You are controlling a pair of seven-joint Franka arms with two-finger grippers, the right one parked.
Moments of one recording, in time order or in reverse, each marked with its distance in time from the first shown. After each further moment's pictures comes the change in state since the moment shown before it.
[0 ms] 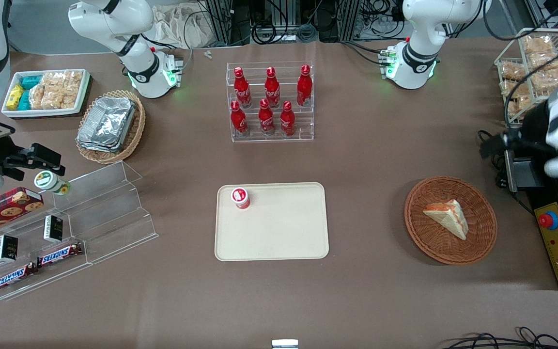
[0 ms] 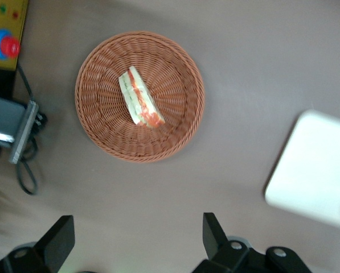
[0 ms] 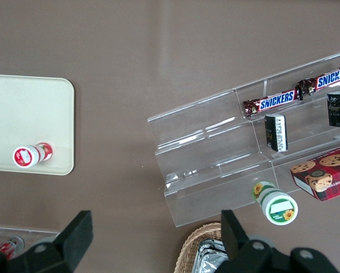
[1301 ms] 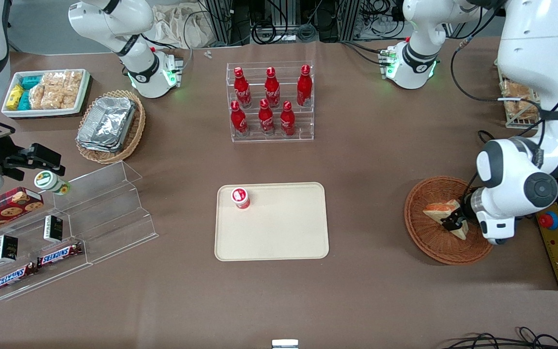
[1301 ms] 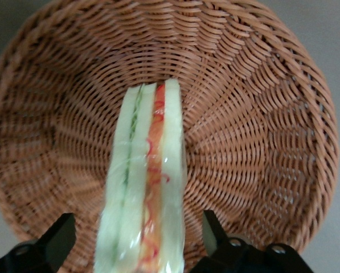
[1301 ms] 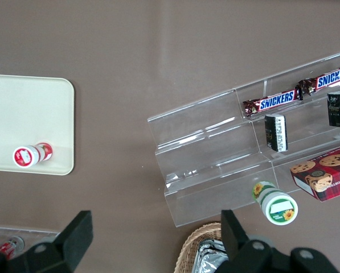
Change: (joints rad) arm 0.038 0.361 0.038 -0.353 0.002 0.667 -0.304
